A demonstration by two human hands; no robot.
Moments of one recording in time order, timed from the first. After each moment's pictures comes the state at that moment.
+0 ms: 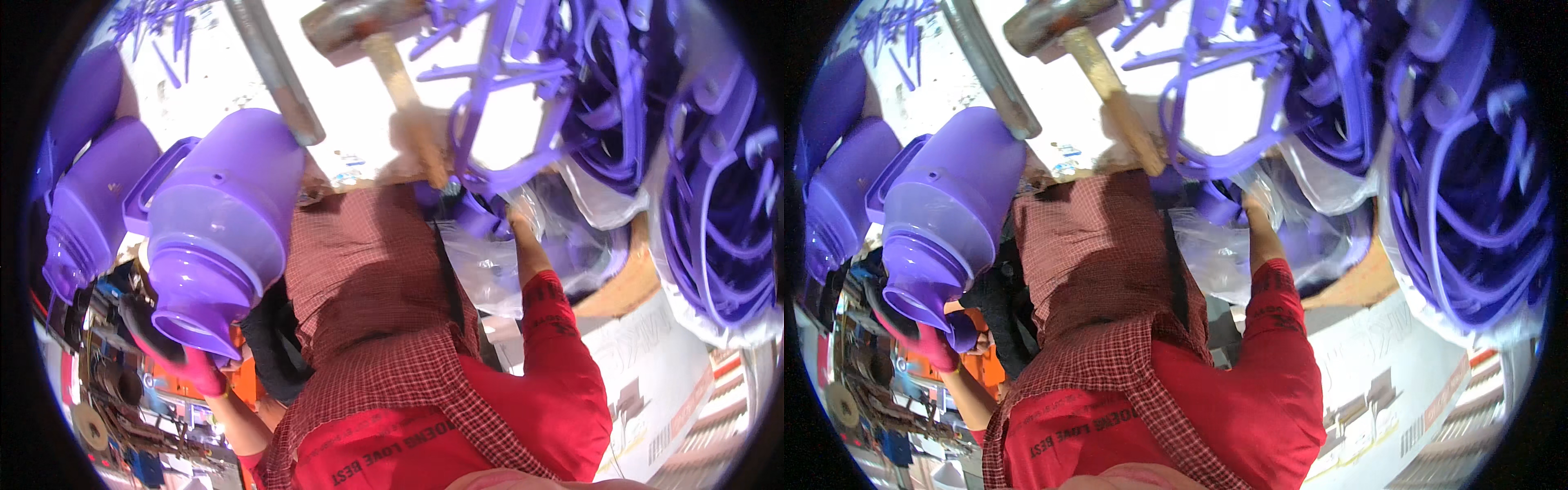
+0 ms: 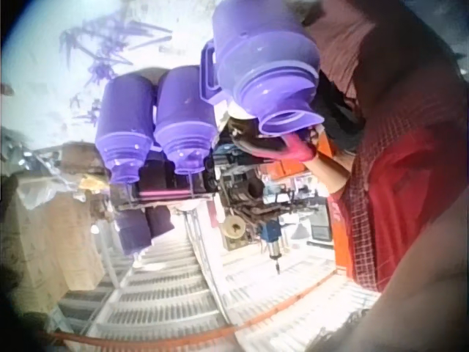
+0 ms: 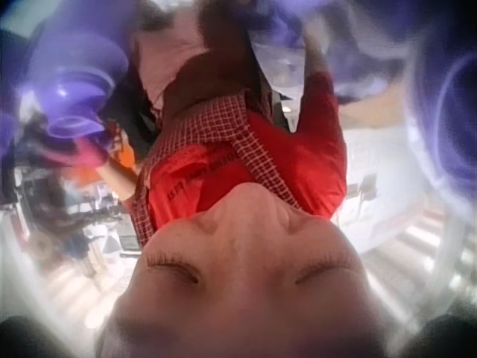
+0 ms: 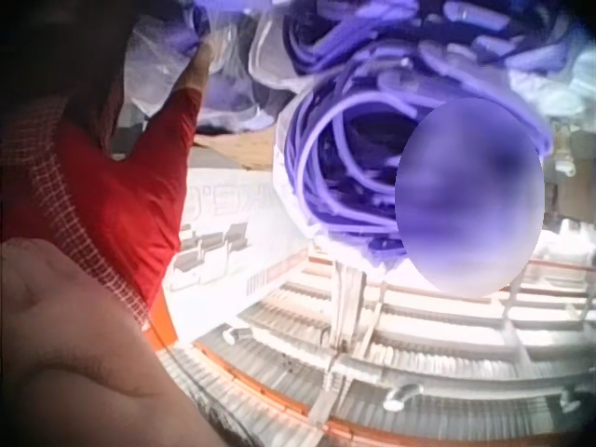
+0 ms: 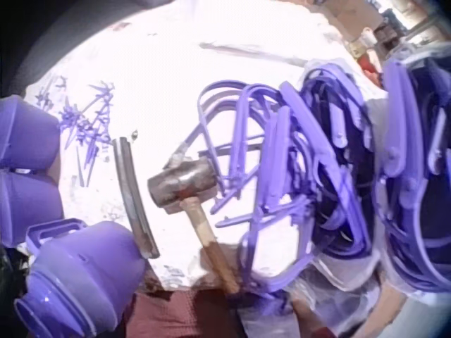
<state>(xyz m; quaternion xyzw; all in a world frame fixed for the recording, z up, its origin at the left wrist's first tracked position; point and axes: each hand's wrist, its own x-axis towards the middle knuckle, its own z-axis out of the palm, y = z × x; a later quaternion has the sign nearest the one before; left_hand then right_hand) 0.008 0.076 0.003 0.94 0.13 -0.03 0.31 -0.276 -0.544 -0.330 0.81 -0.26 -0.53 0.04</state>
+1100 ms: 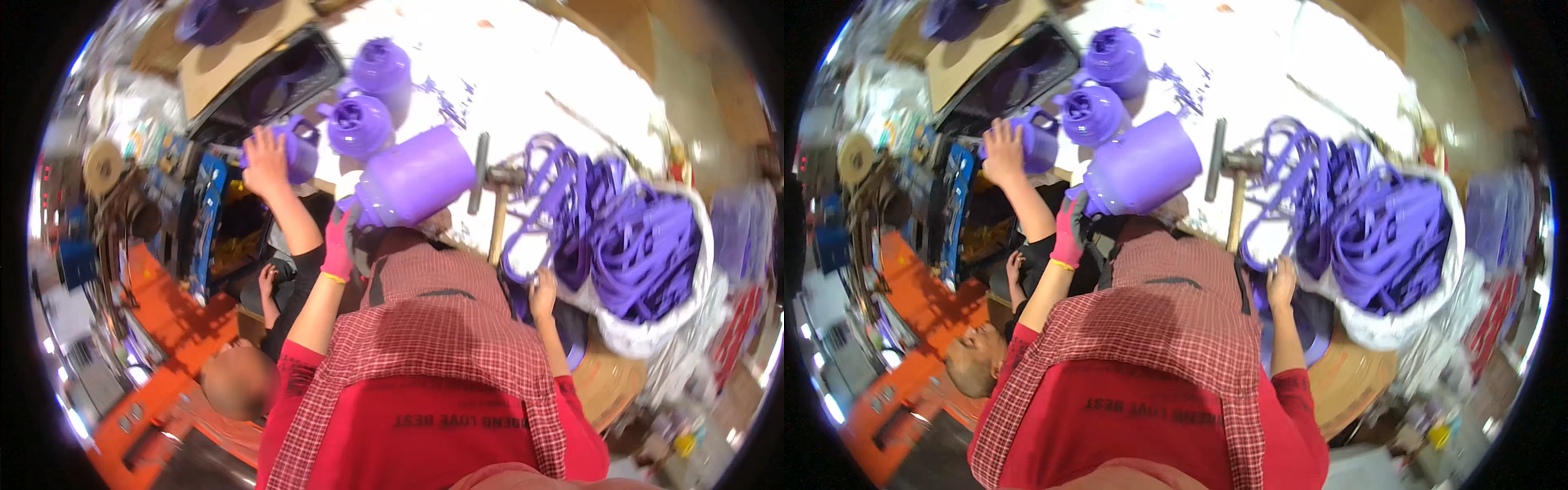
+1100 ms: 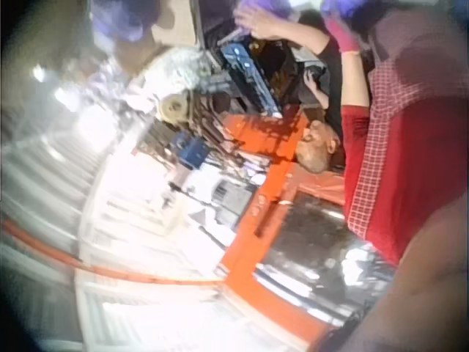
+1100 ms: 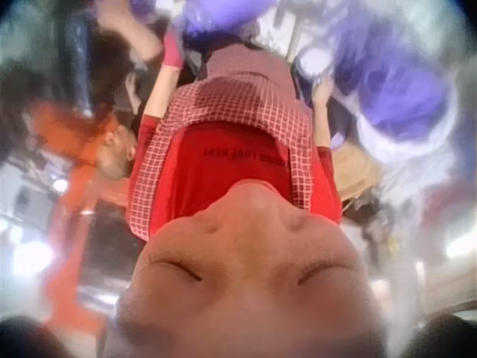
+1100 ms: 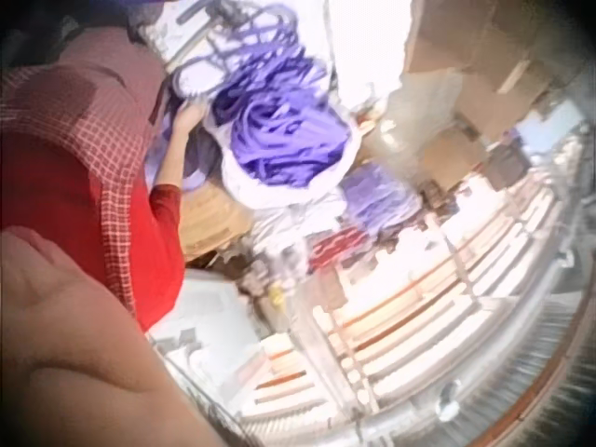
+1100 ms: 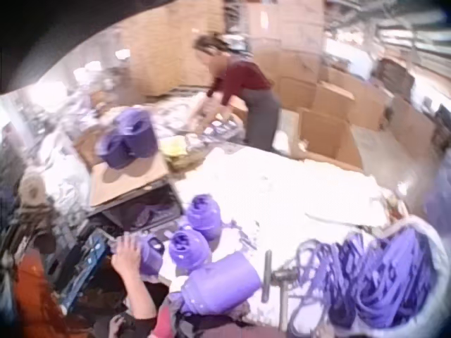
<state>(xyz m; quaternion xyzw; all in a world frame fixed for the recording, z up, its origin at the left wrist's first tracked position) -0.037 0.082 -0.002 0.81 0.16 0.07 0.56 -0.046 -0.457 -0.092 0.98 0.08 -0.07 -0.17</state>
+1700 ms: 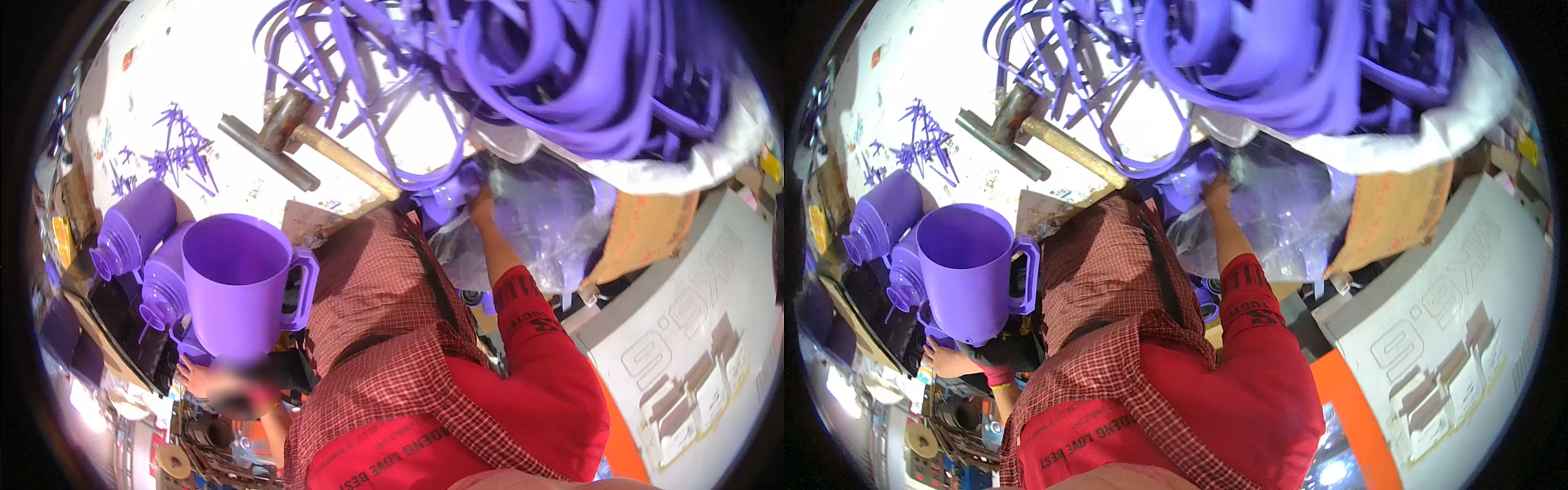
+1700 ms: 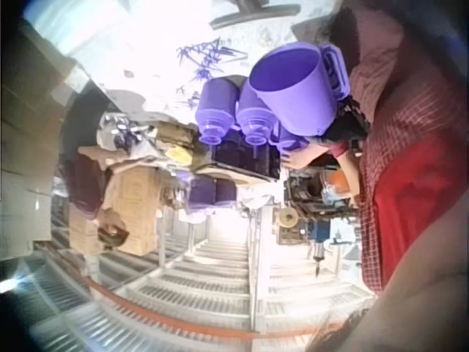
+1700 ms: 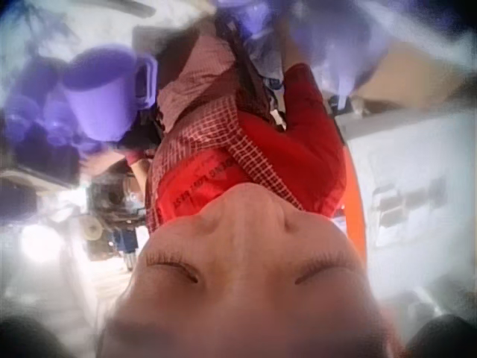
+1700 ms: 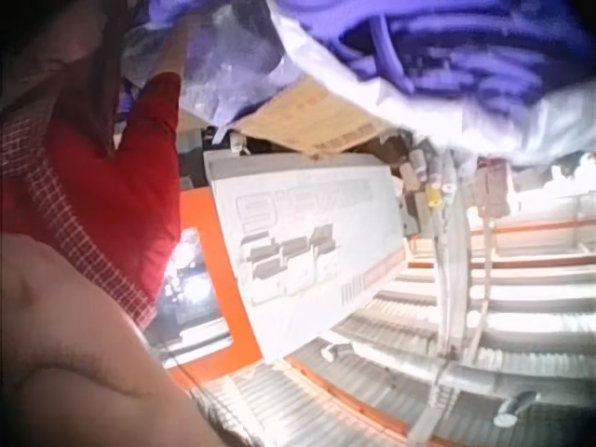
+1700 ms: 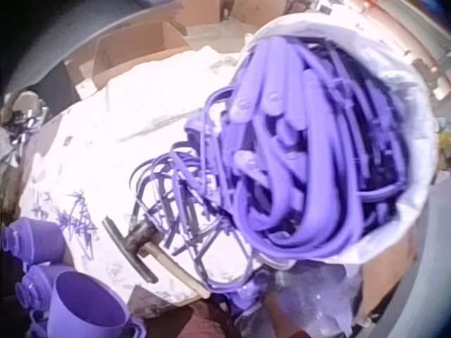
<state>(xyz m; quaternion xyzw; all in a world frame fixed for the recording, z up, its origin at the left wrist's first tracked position) -0.021 0.193 -0.018 0.60 0.39 -0.11 0.69 -0.255 -0.421 -0.349 0.89 -0.43 -0.10 -0.14</state>
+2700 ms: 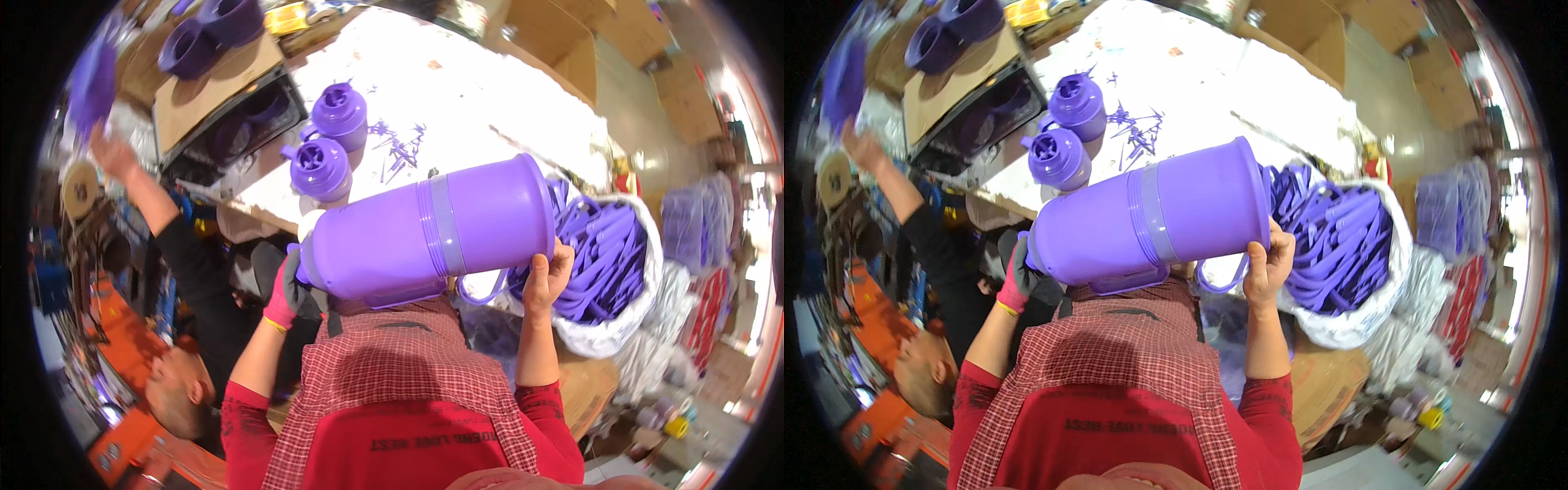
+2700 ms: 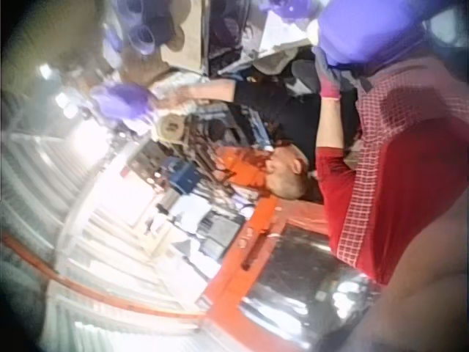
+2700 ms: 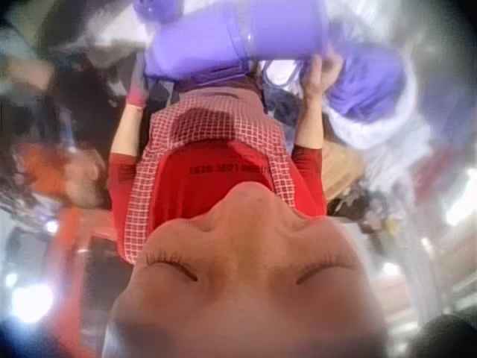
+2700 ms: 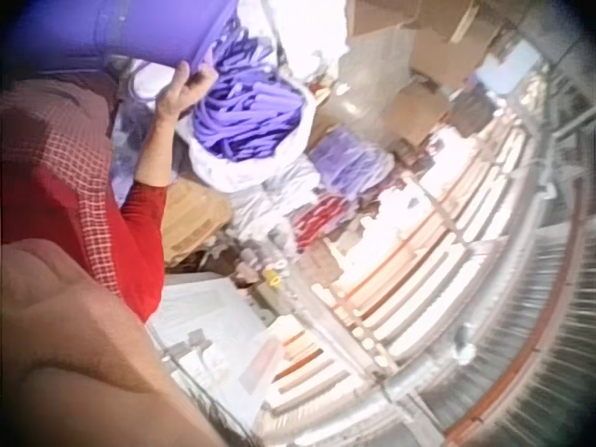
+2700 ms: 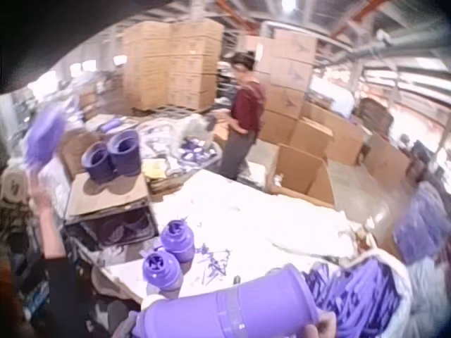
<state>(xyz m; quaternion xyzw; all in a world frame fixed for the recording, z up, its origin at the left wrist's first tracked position) -0.062 0.113 0.018 0.45 0.21 -0.02 0.87 0.086 -0.325 0.165 0.71 0.14 0.14 -0.67</state>
